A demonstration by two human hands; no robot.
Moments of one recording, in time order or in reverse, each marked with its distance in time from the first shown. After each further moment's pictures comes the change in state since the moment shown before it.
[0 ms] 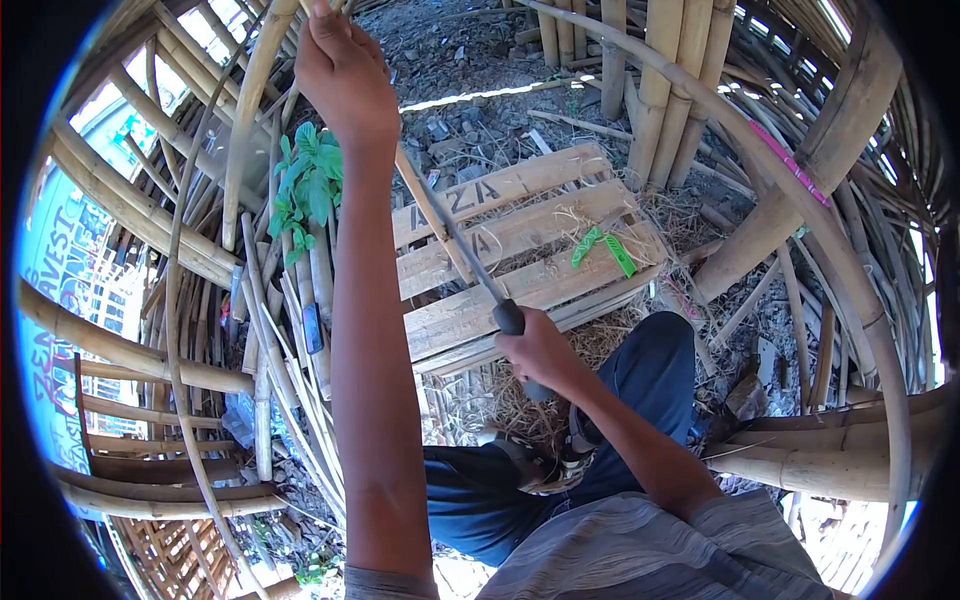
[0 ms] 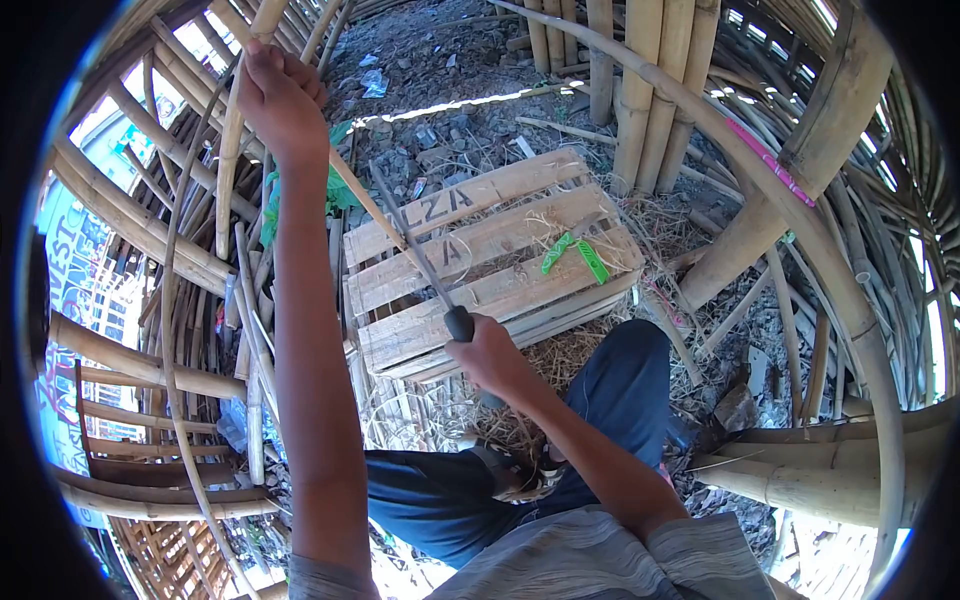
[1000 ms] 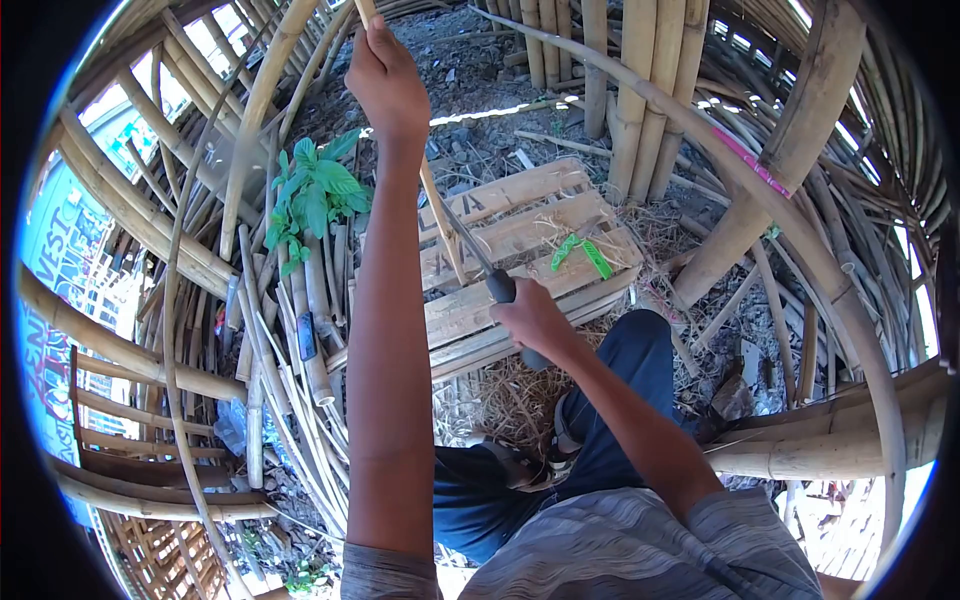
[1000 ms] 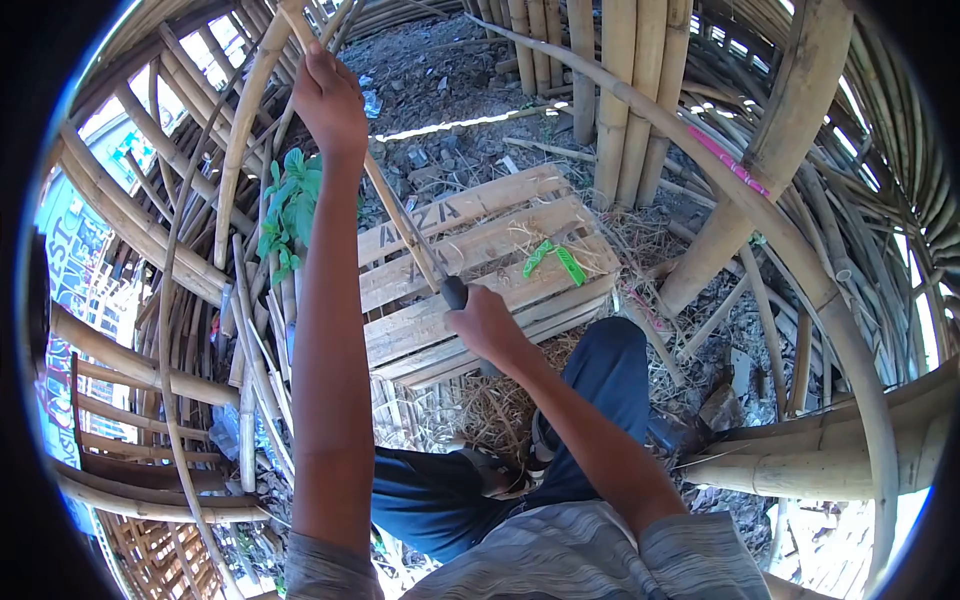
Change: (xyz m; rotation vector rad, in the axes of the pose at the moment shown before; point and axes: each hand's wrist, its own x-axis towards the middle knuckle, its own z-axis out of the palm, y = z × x) left_hand -0.004 -0.017 0.022 0.233 0.003 0.197; right_hand 0.014 -0.006 -0.020 -0.204 0.167 -0.196
